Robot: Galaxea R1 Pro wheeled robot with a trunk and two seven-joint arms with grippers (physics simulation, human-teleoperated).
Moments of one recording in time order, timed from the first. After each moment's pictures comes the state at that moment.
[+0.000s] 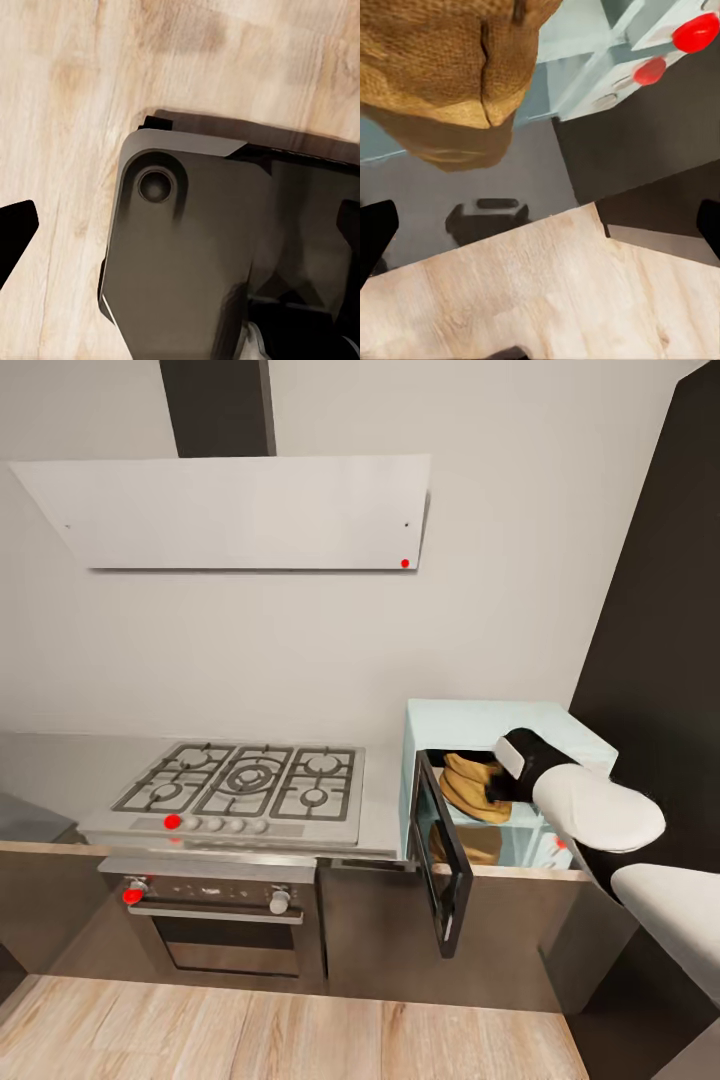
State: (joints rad) left arm -0.09 -0.03 0.18 -0.24 0.01 0.05 0.01; right arm -1.42 -0.01 -0.99 -0.12 0.77 0.86 -0.43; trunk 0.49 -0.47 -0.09
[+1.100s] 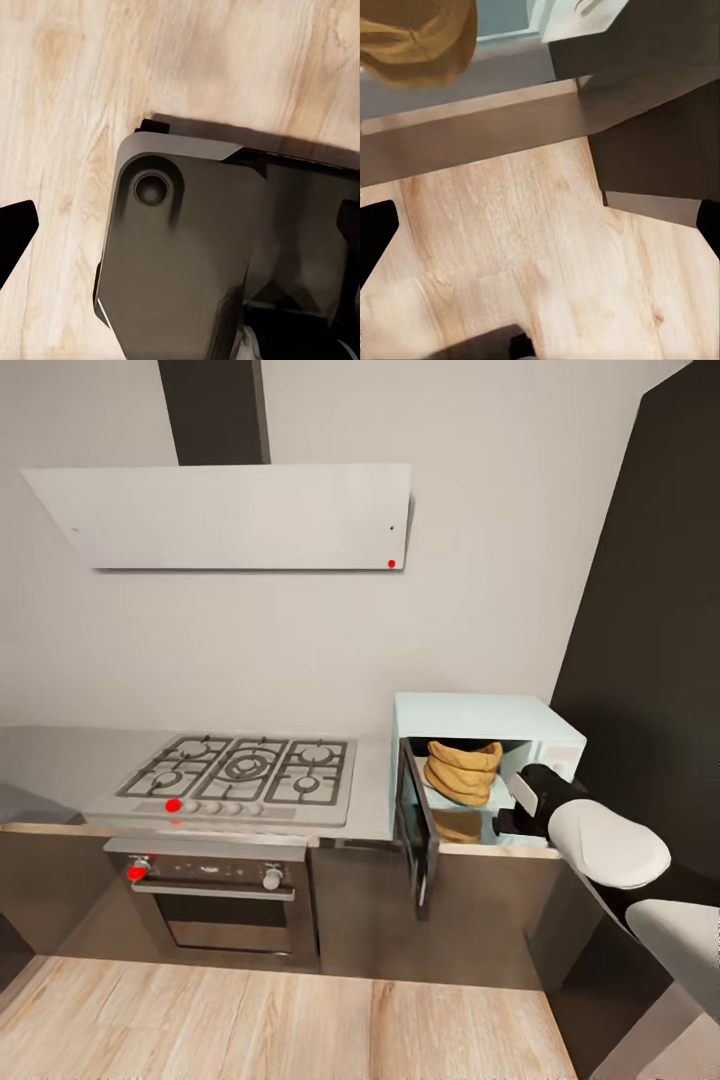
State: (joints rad) left arm -0.09 -0.04 0.18 -0.24 0.02 0.04 0.01; right arm -1.30 -0.07 -0.92 -0.13 0.79 0.84 -0.23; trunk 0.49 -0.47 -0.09
